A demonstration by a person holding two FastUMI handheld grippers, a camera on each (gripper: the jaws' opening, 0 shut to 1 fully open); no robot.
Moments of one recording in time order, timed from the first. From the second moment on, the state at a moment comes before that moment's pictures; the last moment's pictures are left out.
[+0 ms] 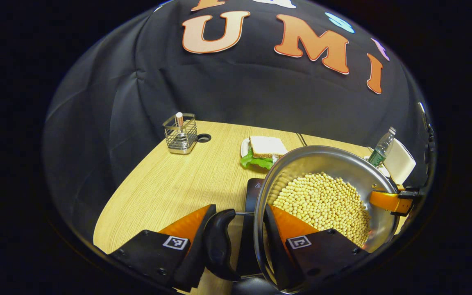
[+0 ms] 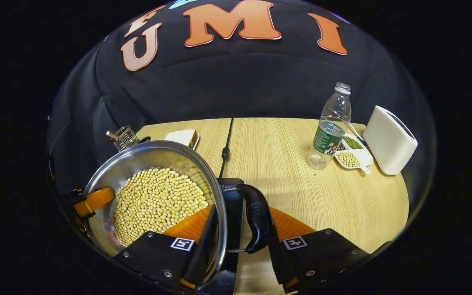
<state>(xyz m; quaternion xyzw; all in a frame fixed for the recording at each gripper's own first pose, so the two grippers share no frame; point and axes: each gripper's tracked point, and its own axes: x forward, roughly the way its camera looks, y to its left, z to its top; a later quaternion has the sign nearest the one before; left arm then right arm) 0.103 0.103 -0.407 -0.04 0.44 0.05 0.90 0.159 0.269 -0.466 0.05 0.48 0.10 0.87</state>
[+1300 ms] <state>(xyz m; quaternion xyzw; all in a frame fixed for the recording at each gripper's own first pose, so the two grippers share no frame) 0.068 0.013 -0.087 -0.01 0.14 0.05 0.99 0.109 0.099 -0.165 0.08 0.12 0.06 0.99</state>
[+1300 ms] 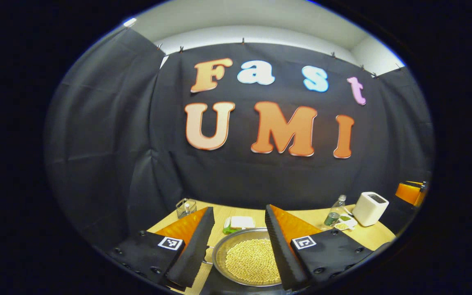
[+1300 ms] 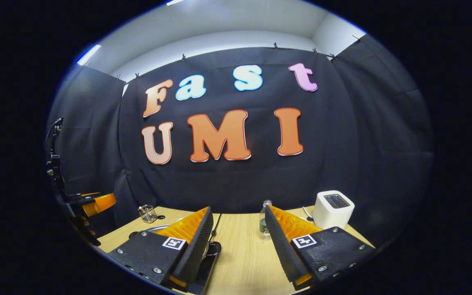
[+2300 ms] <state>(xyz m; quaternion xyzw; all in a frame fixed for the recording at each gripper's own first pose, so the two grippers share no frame) -0.049 -0.117 0.092 0.03 -0.09 -0.02 1.00 0.002 0.005 -0.049 0.05 -0.02 0.02 1.00</state>
